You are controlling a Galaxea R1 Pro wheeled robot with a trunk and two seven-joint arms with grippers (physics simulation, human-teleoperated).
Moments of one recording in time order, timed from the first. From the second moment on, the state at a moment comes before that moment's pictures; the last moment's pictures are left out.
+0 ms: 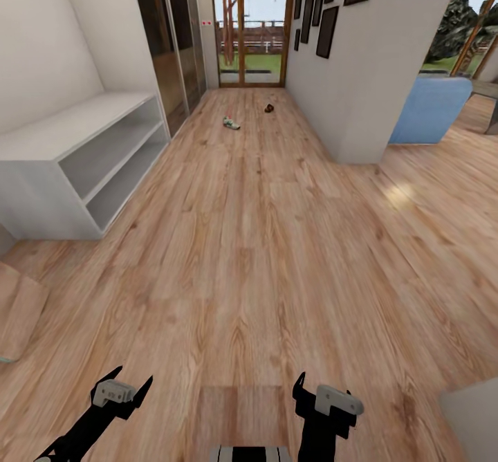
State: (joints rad) left arm -0.22 0.03 0.60 -0.87 -0.27 -0.38 -0.72; right arm -0.08 0.01 0.67 -1.34 -0.28 -0.01 -1.08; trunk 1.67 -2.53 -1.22
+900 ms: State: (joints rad) left arm -0.22 0.03 0.60 -0.87 -0.27 -0.38 -0.72; right arm -0.08 0.01 0.67 -1.34 -0.28 -0.01 -1.08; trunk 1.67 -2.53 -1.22
